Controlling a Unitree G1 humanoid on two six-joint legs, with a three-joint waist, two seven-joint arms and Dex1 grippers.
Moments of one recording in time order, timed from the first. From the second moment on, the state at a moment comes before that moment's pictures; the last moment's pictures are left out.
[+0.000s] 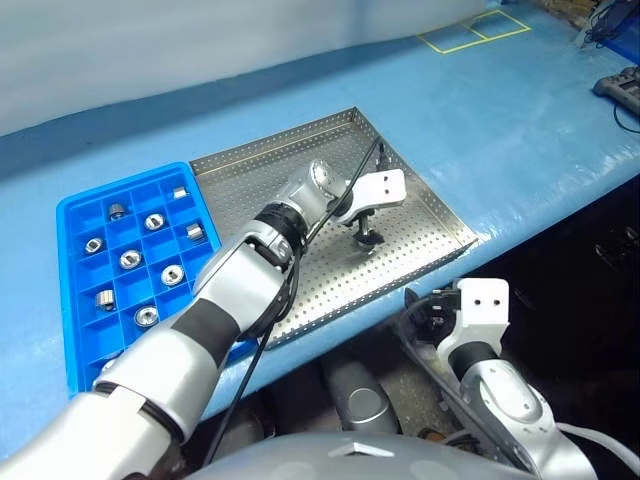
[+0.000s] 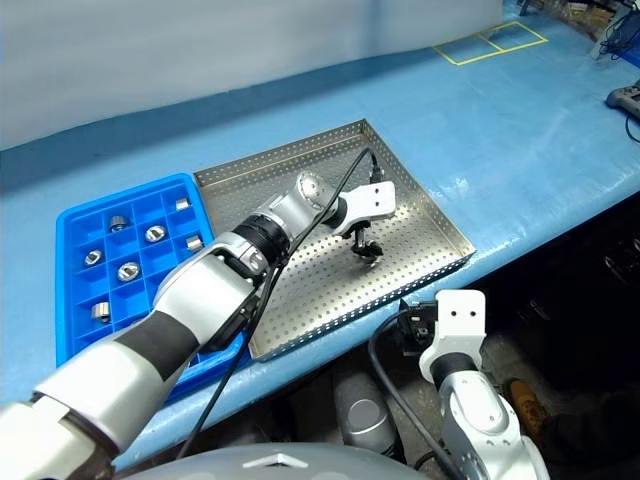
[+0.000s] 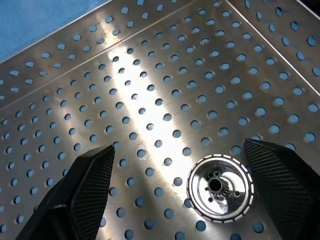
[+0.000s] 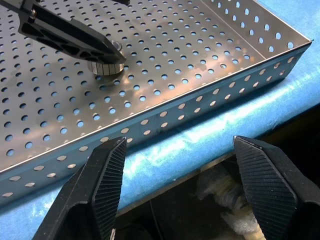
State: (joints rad) left arm -1.27 -0.09 -0.40 1.29 0.28 0.04 -0.95; right arm 0.45 -0.08 0.01 -1.00 0.15 0.95 0.00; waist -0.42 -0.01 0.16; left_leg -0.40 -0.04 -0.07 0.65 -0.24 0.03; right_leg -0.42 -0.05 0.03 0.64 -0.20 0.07
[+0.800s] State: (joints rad) left arm -1.25 -0.08 -0.30 1.29 0.26 0.08 -0.97; right arm 0.40 -0.08 0.01 -1.00 0.15 0.97 -0.01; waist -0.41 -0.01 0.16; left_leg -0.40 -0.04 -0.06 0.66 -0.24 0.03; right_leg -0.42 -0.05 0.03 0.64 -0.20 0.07
